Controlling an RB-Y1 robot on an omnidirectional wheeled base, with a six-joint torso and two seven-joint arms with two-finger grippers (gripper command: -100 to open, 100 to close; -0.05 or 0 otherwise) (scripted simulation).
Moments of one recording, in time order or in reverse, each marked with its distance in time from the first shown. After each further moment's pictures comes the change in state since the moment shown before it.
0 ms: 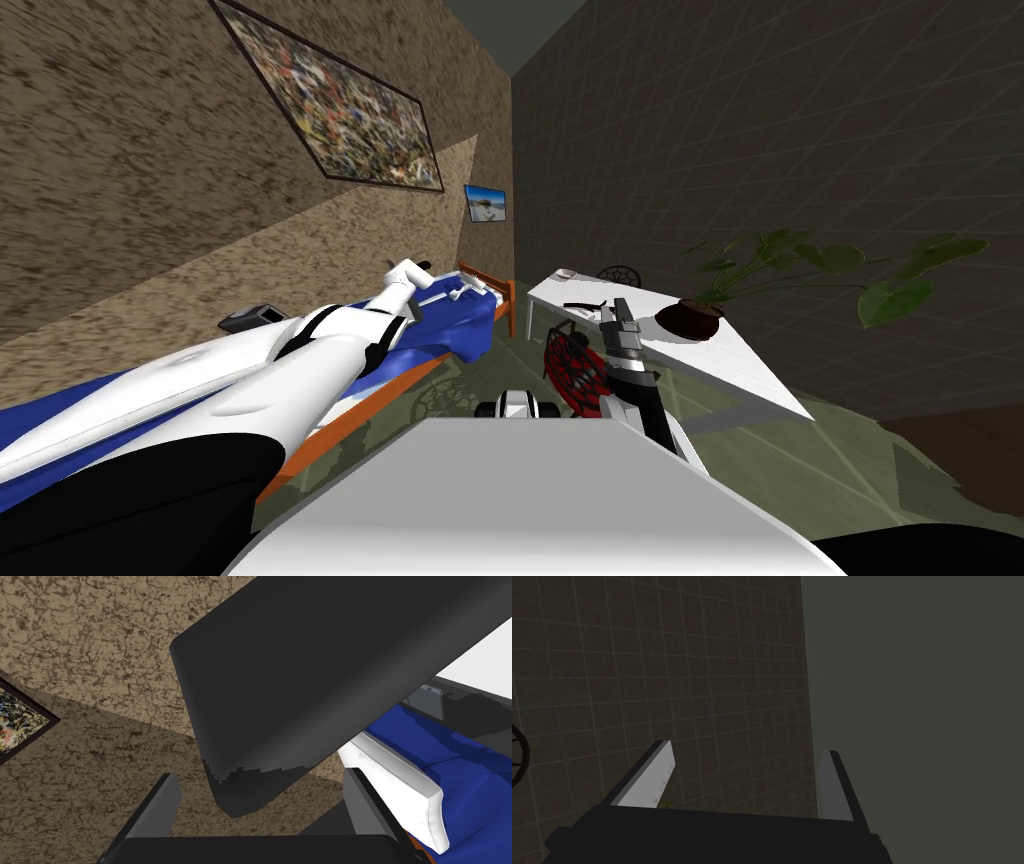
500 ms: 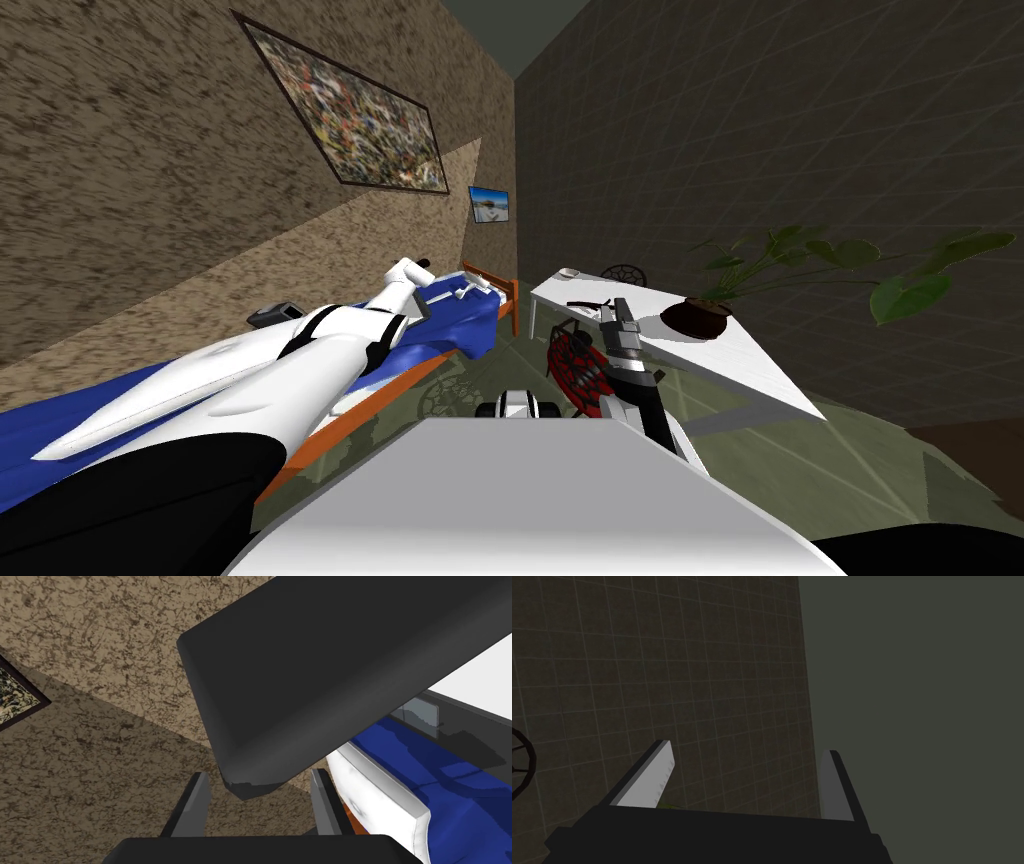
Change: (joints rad) left arm -0.008 -0.009 0.043 -0.005 0.034 -0.058 0.051; right arm 0.000 0.000 0.000 0.000 0.000 0.000 0.000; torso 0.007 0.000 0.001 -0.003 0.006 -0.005
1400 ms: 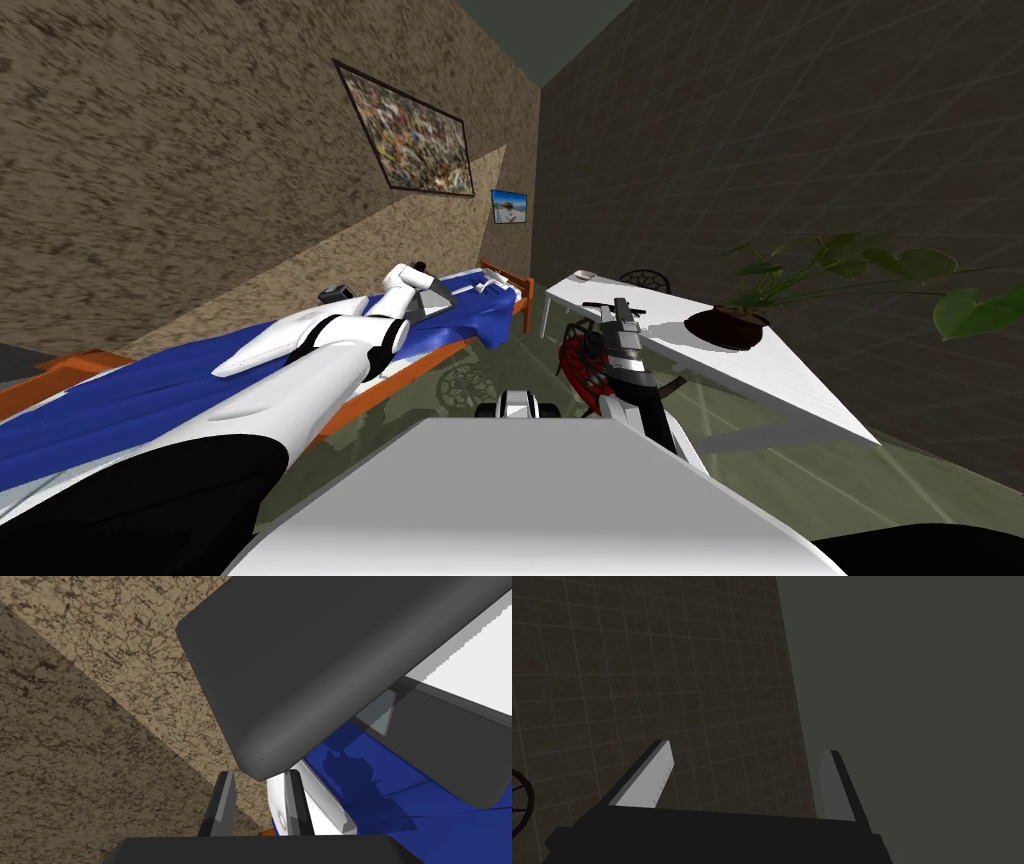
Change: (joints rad) left arm 0.067 -0.027 0.131 -0.050 0.106 -0.132 0.122; right arm 0.000 0.000 0.000 0.000 0.000 0.000 0.000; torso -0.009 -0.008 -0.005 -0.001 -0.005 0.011
